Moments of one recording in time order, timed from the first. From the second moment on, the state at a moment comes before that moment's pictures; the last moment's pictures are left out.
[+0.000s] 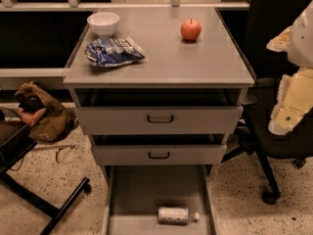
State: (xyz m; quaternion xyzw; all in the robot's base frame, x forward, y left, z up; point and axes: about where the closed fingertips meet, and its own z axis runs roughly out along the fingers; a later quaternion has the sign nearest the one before) arm 0.438 -0.217 0.977 -0.60 0.78 -0.03 0.16
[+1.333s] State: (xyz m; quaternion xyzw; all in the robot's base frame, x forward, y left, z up) arm 0.462 -0.170 0.808 -0.60 0.78 0.03 0.17
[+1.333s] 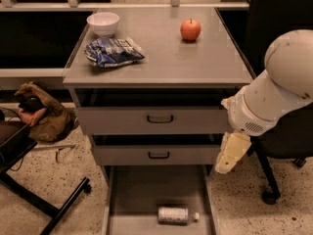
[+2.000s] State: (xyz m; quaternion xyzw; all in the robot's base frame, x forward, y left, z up) arm 0.468 -0.164 0.774 -0.59 0.79 0.04 0.18
